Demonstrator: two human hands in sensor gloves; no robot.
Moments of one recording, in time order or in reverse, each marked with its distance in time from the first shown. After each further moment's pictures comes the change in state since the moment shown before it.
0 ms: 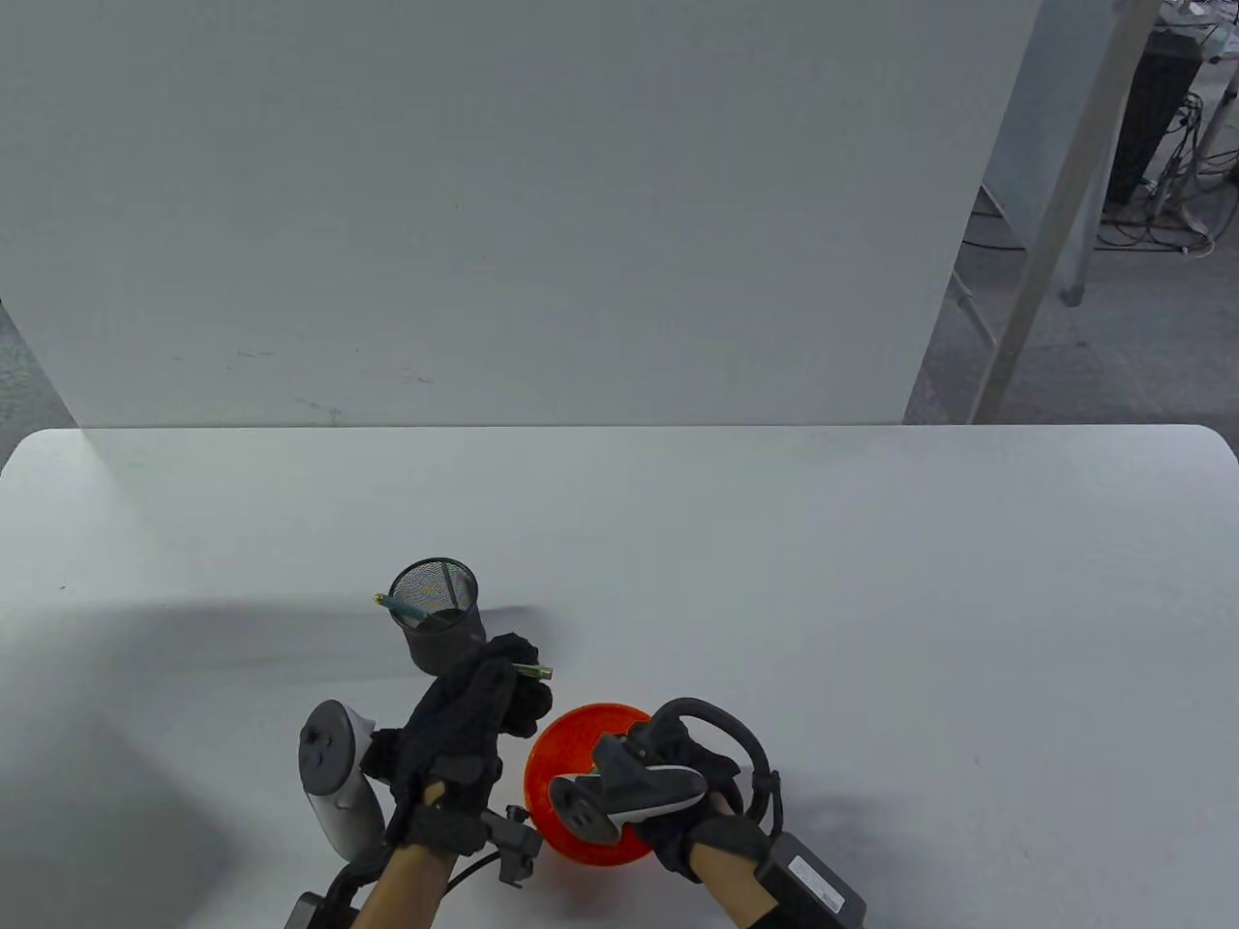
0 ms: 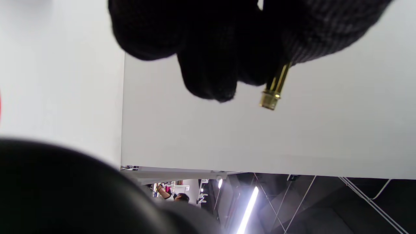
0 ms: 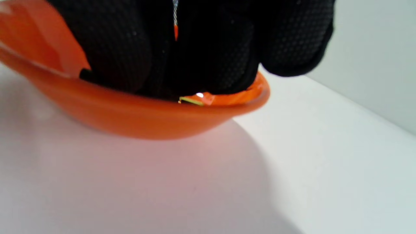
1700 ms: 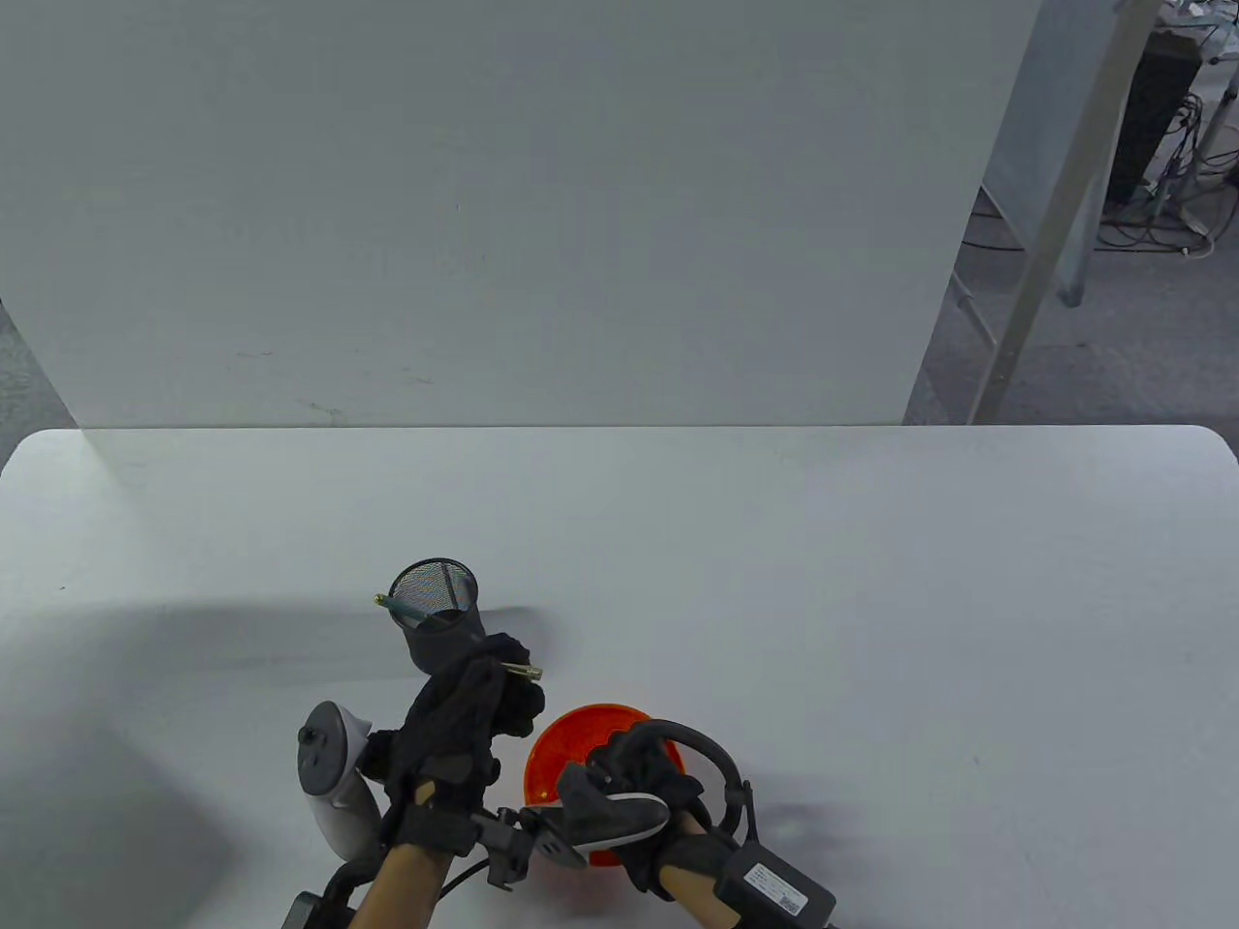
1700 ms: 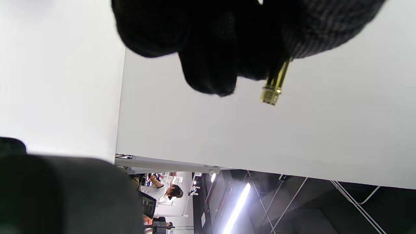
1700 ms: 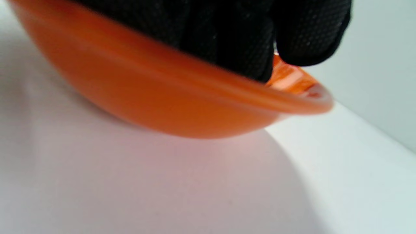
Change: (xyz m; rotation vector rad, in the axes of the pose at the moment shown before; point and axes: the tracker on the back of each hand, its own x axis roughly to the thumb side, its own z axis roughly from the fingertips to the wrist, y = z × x) left_hand 0.002 0.000 0.000 -0.028 0.006 0.063; right_hand 0.025 0.004 -0.014 -0.009 0.010 0.093
